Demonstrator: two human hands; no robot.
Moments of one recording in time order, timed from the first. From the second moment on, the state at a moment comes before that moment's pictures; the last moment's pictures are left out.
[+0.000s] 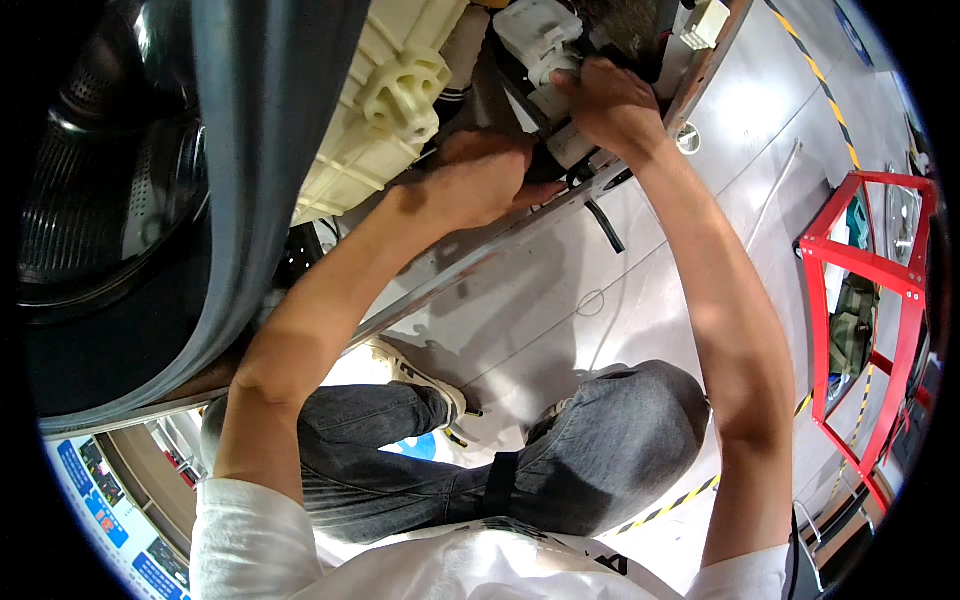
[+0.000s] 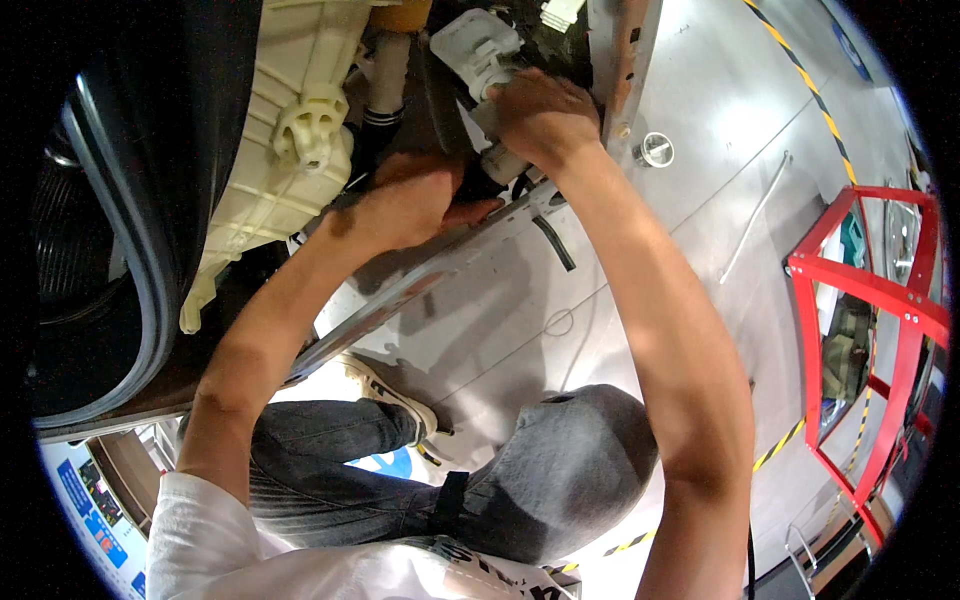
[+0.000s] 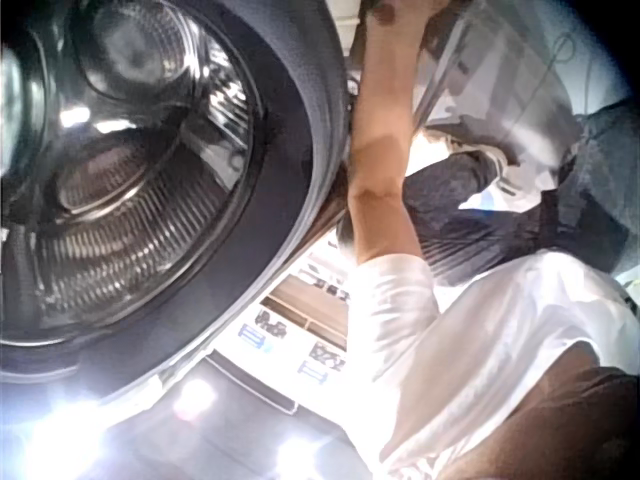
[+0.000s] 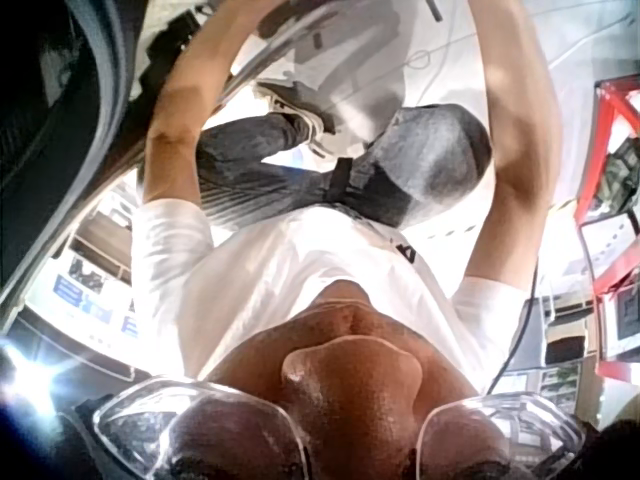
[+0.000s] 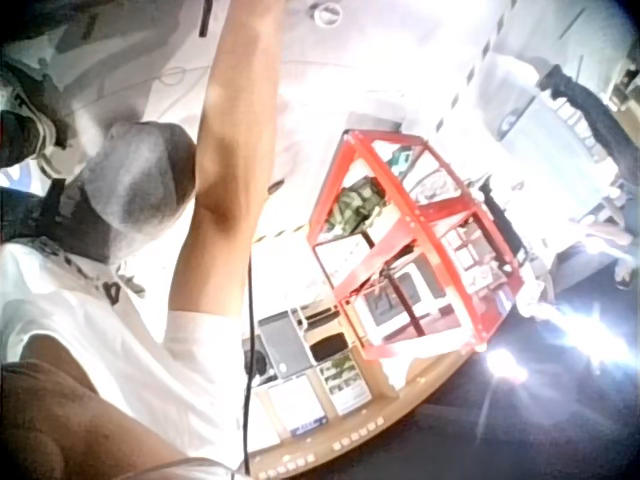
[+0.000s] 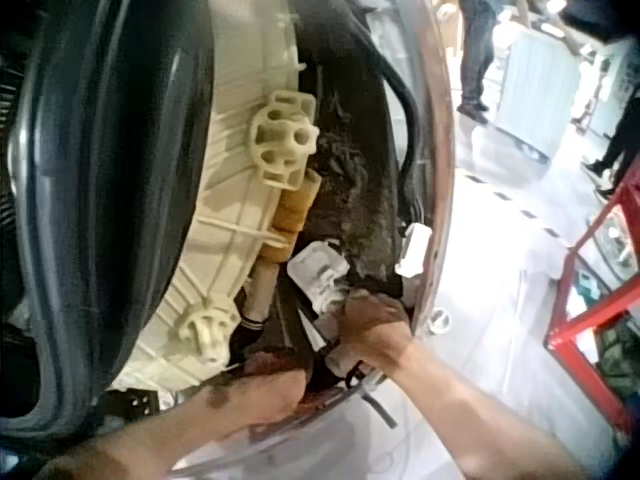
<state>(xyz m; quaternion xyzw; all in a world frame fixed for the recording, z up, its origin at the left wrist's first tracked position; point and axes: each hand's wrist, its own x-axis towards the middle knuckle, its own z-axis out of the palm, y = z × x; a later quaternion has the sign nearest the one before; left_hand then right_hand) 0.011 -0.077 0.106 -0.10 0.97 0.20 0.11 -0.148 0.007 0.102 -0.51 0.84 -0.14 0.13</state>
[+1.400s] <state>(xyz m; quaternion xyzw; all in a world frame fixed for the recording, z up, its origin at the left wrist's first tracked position) 0.034 -0.072 0.099 -0.16 0.96 0.21 0.09 -0.148 0.007 0.092 -0.54 0.83 -0.09 0.11</state>
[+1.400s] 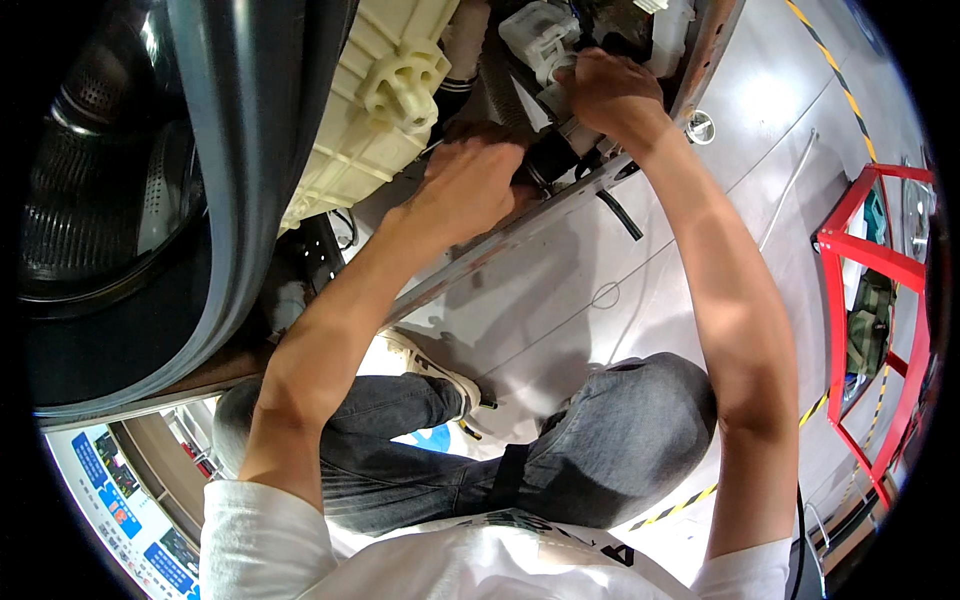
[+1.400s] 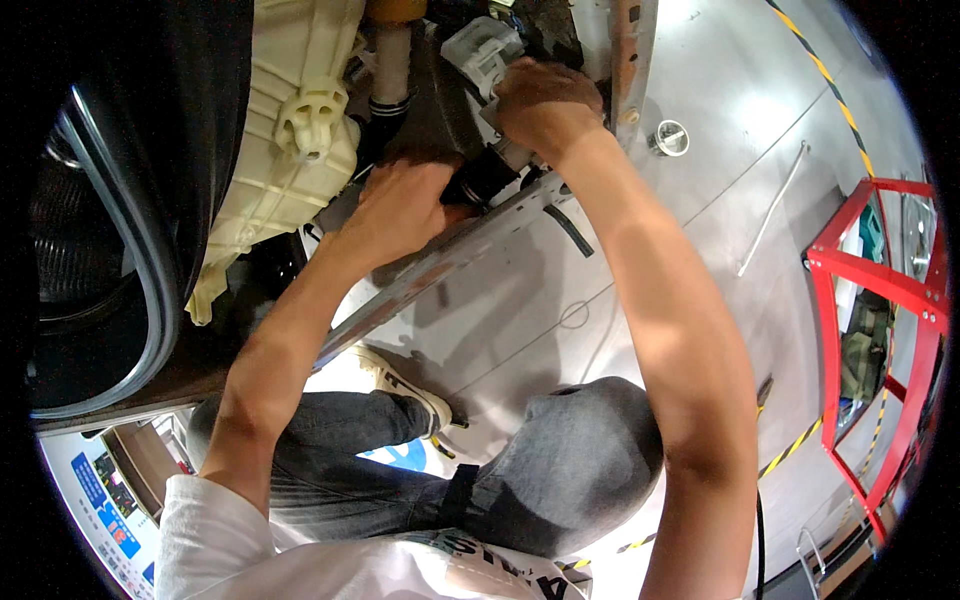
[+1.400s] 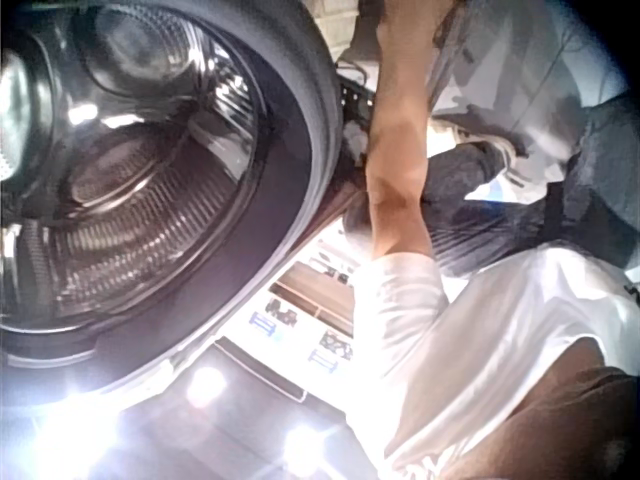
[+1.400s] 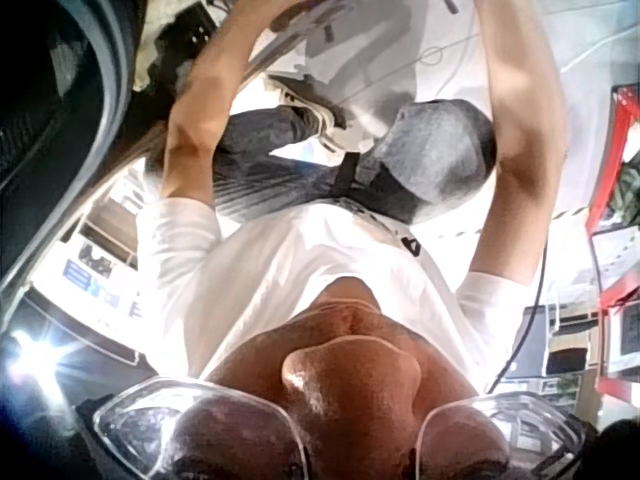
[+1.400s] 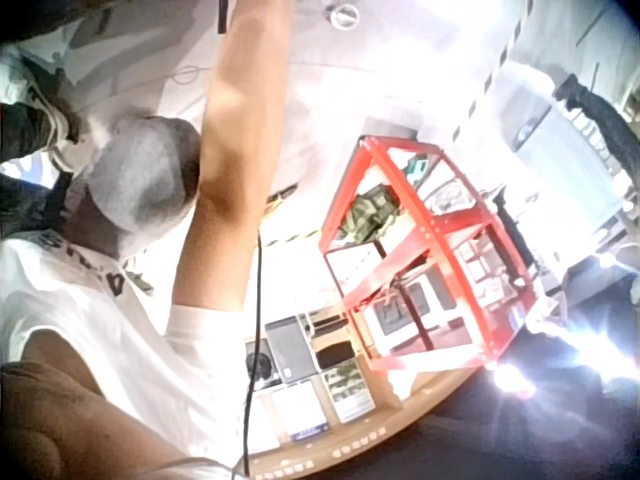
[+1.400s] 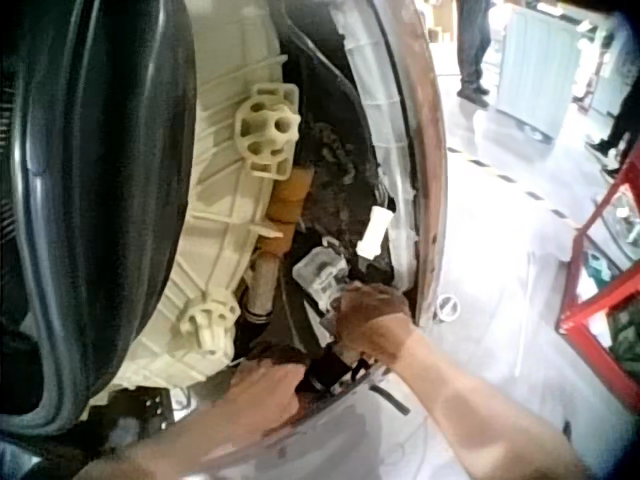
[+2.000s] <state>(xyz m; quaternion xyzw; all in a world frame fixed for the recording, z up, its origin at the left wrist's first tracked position) 0.015 -0.091 0.092 -0.20 0.92 0.31 0.10 -0.151 -0.001 0.085 -0.53 0.84 -0.02 0.14</state>
